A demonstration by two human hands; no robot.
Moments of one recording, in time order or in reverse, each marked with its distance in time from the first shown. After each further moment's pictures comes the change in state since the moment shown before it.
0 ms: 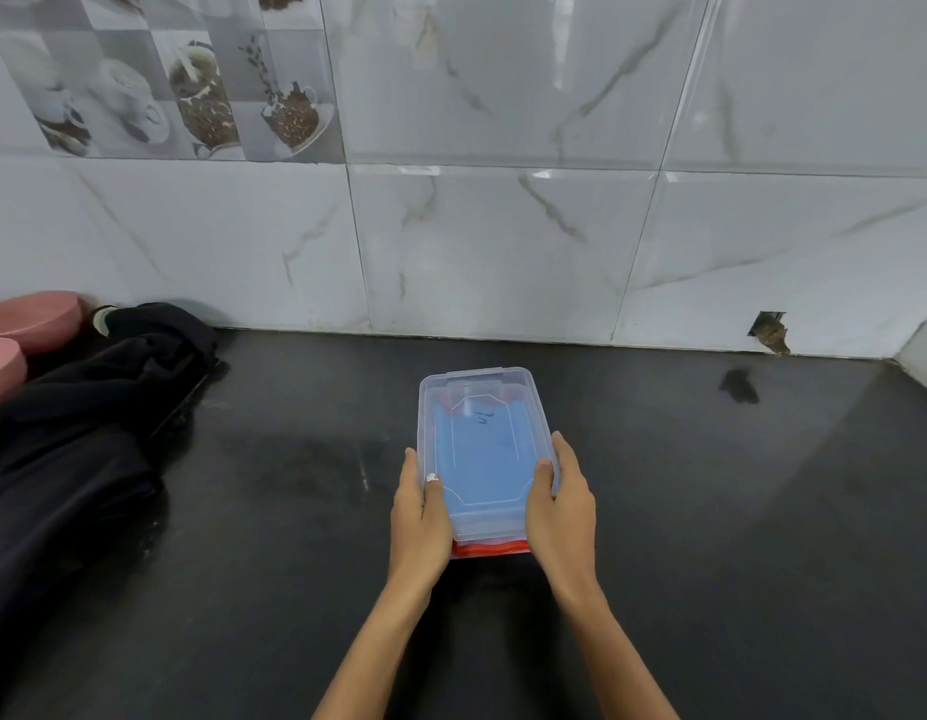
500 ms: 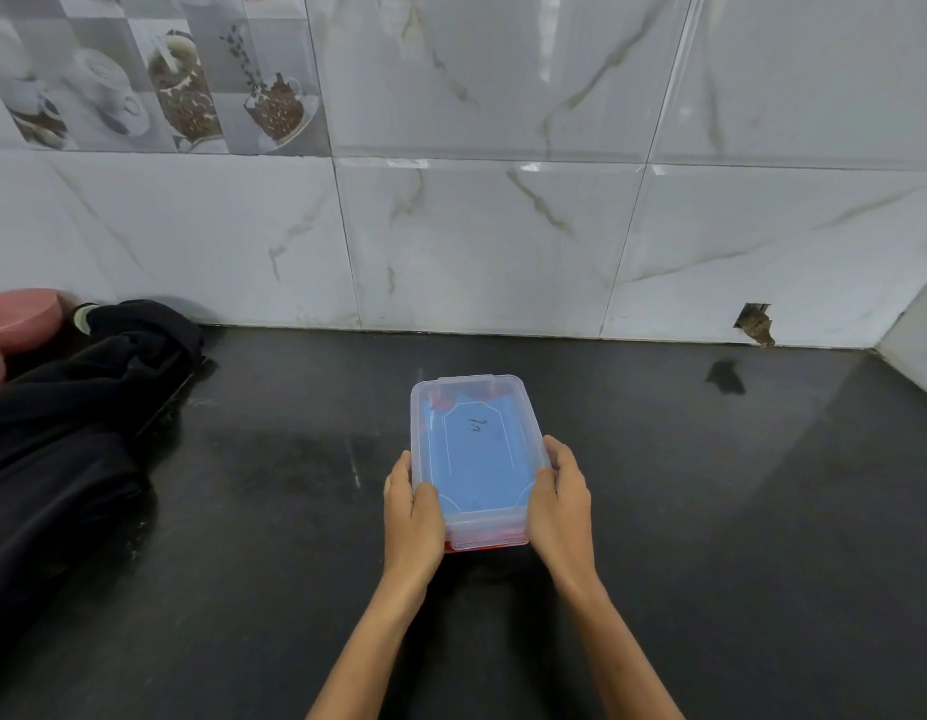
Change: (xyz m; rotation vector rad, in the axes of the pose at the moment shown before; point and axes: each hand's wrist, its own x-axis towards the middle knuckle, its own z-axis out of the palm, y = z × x) left_hand 0.003 -0.005 0.002 0.000 0.045 -0.017; right_hand 0.003 0.008 -0.006 0.078 -0.021 0.047
